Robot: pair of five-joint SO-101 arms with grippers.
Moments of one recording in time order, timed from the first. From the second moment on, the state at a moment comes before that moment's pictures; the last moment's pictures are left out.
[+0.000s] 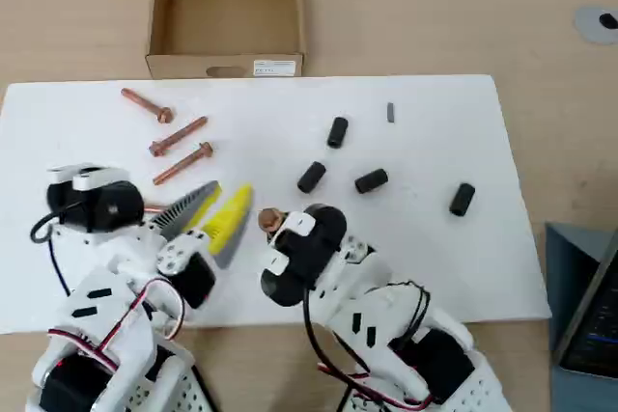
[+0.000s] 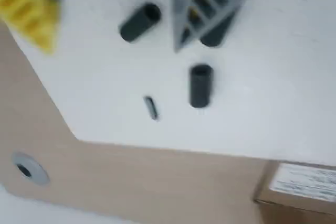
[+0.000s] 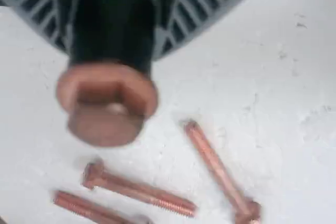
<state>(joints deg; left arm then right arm) 22.7 -104.2 64.1 57.8 17.2 -44.4 -102.9 77.7 58.2 5.0</state>
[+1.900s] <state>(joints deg) -9.8 -103.9 94.2 61.6 -1.0 -21.5 42.1 -56.1 52.4 4.8</state>
